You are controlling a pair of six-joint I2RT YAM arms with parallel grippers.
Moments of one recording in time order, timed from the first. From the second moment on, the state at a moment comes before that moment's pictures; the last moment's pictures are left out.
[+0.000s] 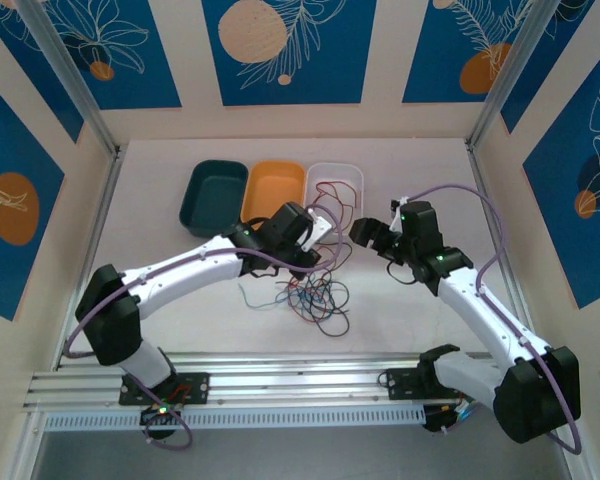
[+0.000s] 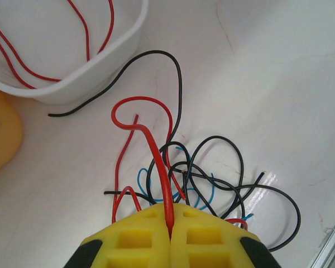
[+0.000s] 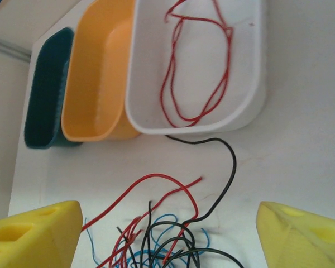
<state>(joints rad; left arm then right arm) -0.92 1.57 1.27 -0.59 0.04 -0.10 0.33 1.05 0.74 -0.36 -0.24 0.68</state>
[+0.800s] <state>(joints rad) -0.87 1.31 1.19 -0.47 0.03 -0.08 0.58 1.08 0.73 -0.31 -0.18 0.45</state>
